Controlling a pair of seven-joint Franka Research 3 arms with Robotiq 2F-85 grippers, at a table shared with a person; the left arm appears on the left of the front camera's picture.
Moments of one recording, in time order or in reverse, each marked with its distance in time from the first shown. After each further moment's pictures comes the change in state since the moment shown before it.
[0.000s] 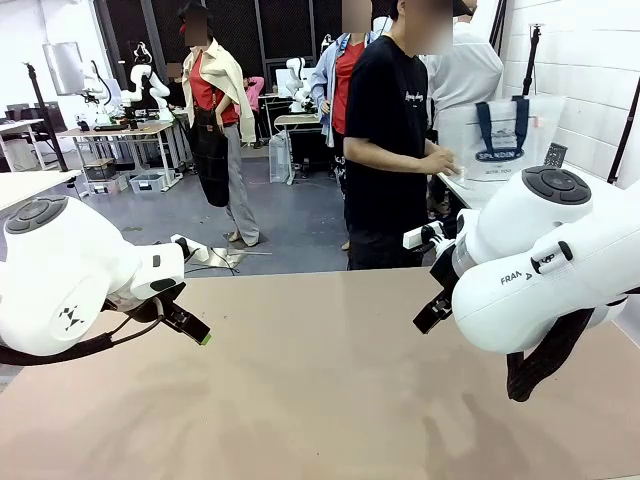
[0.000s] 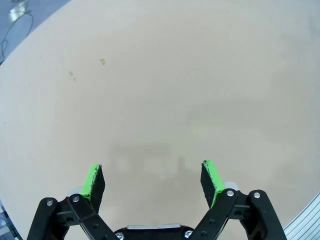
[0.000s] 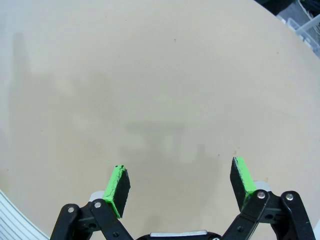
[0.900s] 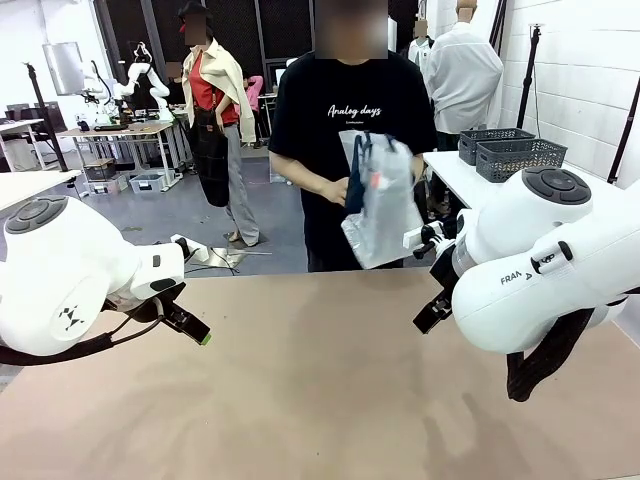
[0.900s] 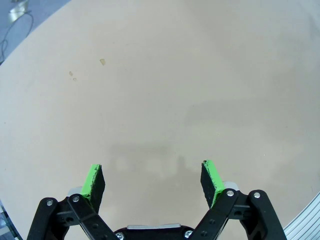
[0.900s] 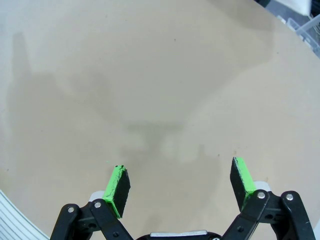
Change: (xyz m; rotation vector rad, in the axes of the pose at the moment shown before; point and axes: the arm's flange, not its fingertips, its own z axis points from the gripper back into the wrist) left arm 0.000 0.000 0.000 0.000 0.000 0.000; right arm 0.000 0.000 0.000 0.000 0.000 0.000
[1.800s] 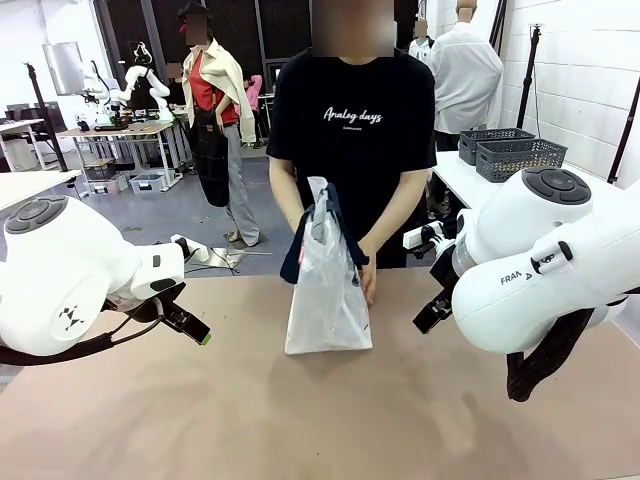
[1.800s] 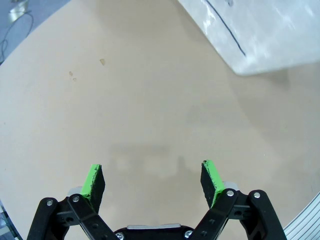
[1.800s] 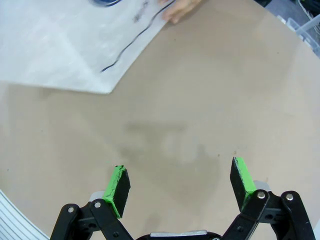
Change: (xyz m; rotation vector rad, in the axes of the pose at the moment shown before) left arm 0.000 0.000 0.000 0.000 0.000 0.000; right arm 0.000 0.000 0.000 0.000 0.000 0.000
